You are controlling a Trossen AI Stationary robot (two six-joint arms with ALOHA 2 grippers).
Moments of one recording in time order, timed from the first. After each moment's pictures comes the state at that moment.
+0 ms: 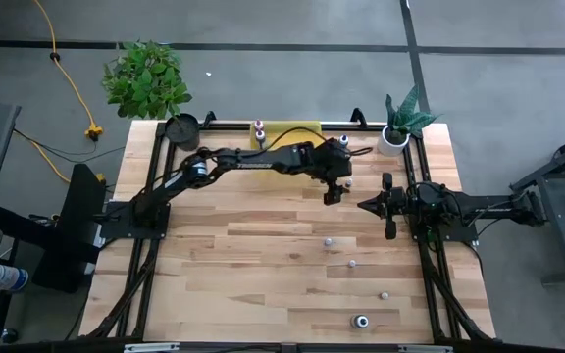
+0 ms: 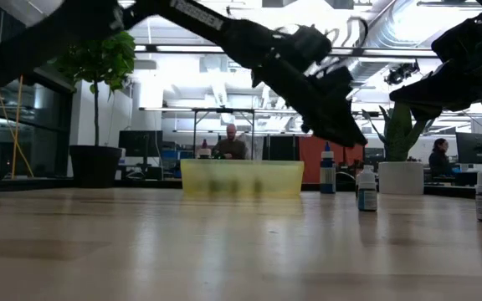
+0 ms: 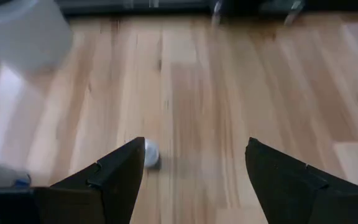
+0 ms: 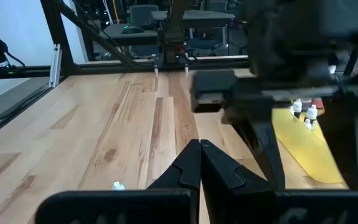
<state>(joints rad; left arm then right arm) 0.21 2.39 2.09 -0.35 0.17 0.19 -0.04 0.16 0.01 0.03 0.01 0.04</state>
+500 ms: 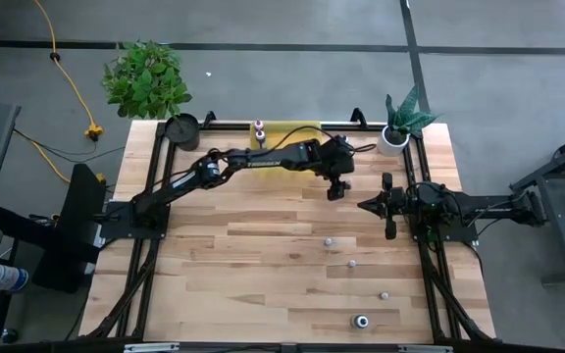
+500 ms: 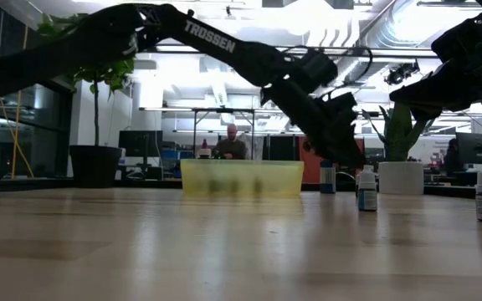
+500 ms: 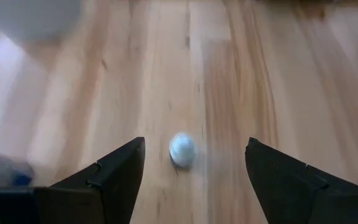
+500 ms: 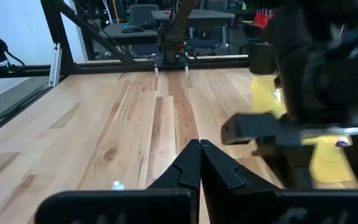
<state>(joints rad) 0.25 2.56 2.30 -0.46 0.18 0.18 -0.04 0.16 0.01 0.03 0.01 0.04</state>
